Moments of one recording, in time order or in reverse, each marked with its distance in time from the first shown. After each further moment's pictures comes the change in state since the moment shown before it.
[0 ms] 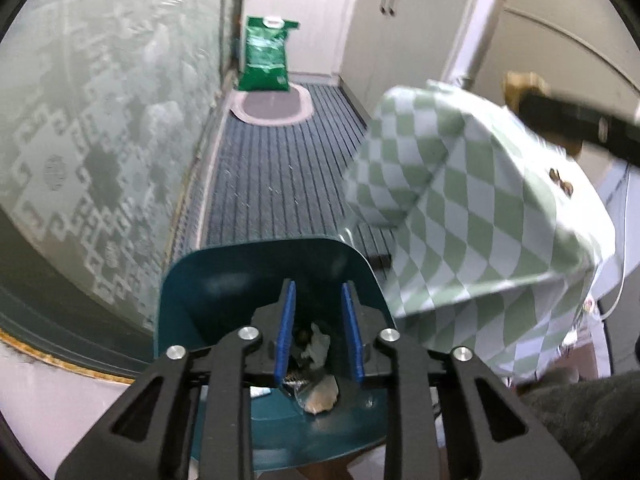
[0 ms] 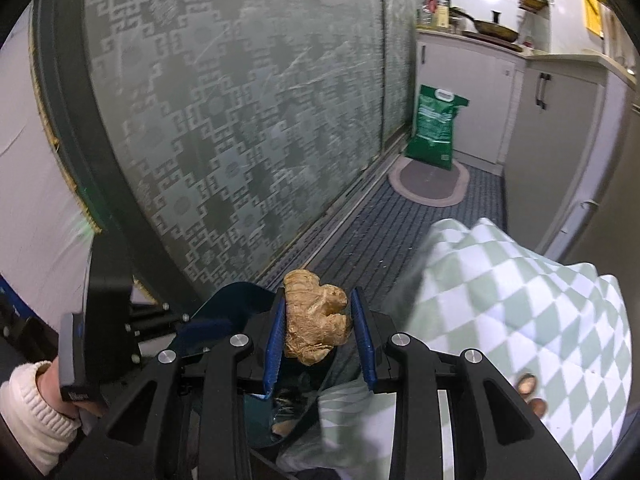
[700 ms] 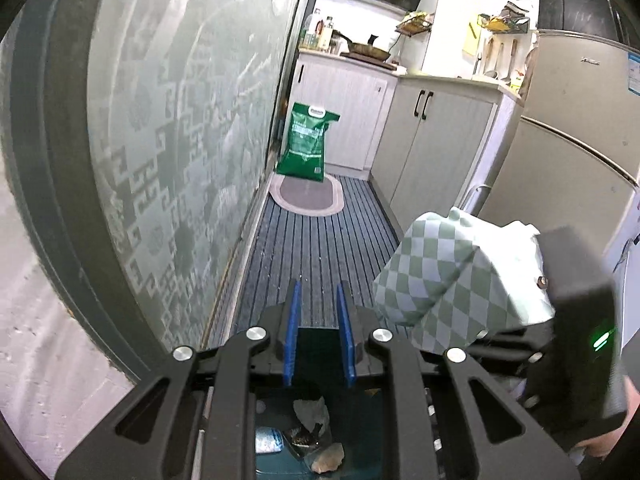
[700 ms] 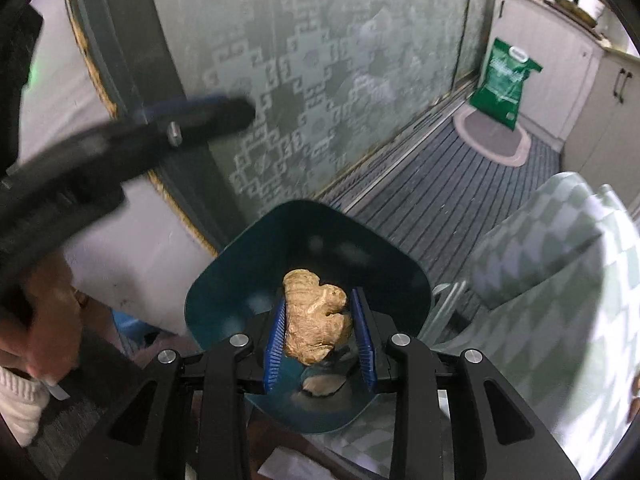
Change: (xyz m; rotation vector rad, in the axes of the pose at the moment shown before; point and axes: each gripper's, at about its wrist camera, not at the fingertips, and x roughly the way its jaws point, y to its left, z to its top) left arm -0.082 0.032 0.015 -0.113 -0.334 0.050; right arm 0.089 0.078 -0.040 -0.148 0.284 0.125
